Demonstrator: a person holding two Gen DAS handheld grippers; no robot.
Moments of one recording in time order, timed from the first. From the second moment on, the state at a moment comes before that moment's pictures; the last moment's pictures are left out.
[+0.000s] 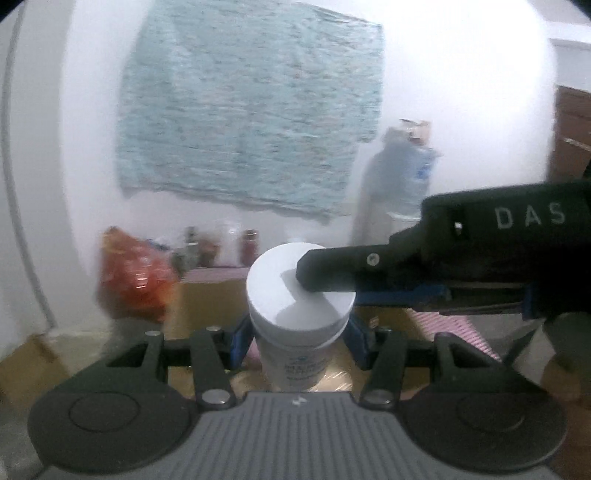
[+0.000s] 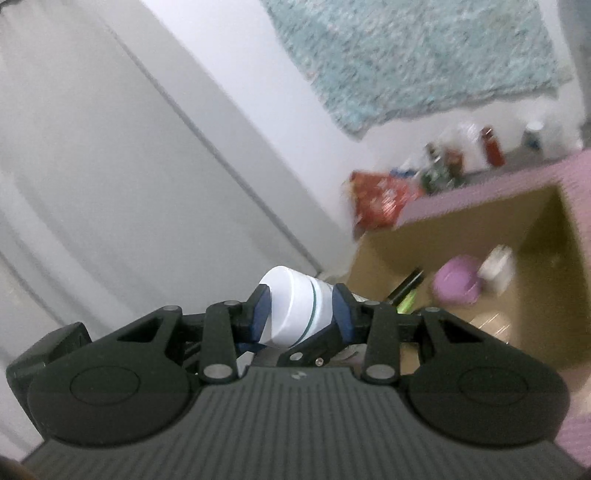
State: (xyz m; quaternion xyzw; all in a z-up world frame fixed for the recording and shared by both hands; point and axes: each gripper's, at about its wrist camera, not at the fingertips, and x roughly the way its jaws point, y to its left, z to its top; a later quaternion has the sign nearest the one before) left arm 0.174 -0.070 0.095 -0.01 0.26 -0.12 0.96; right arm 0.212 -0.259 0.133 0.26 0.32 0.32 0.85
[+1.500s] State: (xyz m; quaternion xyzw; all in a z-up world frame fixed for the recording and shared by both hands) left arm 0.225 -0.142 0.047 0.00 0.35 -0.18 0.92; right arm 0.238 -0.393 0.032 0.30 0.32 0.21 0.87
